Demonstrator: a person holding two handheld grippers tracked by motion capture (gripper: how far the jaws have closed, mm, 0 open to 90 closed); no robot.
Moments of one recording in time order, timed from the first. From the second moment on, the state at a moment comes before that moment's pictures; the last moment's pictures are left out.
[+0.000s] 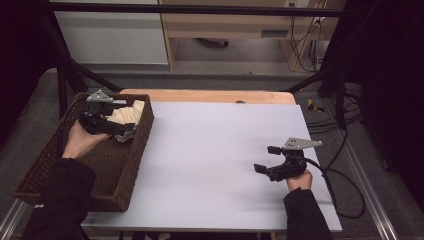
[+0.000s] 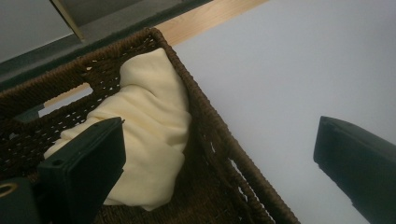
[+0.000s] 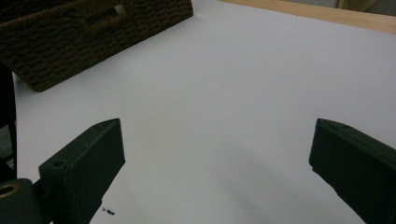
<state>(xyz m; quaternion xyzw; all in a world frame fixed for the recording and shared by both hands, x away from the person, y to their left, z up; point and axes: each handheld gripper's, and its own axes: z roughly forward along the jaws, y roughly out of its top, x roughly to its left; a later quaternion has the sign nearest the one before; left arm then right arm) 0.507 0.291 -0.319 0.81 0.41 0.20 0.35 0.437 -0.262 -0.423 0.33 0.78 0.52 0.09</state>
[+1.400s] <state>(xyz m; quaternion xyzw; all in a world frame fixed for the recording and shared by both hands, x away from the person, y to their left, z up) 0.561 0.301 -0.373 0.80 0.47 0.23 0.29 0.437 -0.261 -0.424 0.33 0.78 0.52 0.09</state>
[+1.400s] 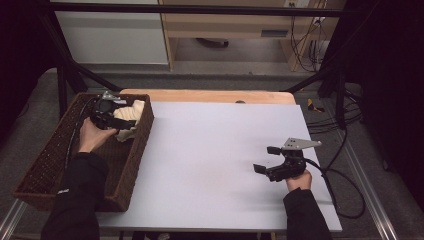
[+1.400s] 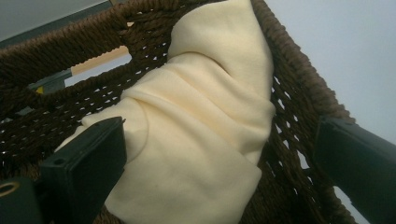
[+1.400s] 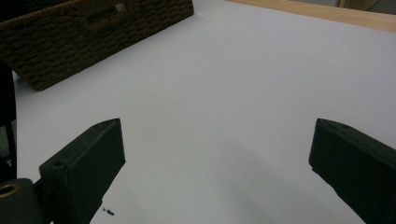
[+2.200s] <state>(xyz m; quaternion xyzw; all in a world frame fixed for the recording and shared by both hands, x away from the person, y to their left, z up) 0.565 0.295 -0.395 0.82 0.47 0.25 0.21 0.436 -0.262 -0.422 0.33 0.78 0.52 0.09</state>
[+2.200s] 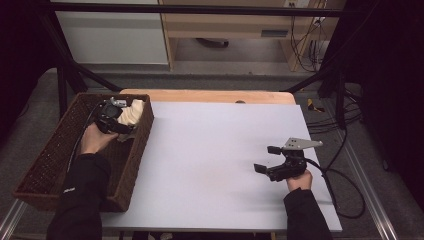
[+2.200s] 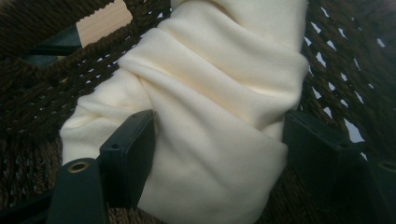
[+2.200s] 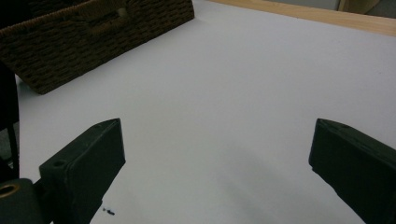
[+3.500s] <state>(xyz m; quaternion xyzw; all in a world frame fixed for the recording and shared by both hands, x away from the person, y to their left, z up) 0.562 0.291 -0.395 0.82 0.47 0.25 0.18 0.435 -0.263 -0.421 0.33 0.78 0.53 0.09</state>
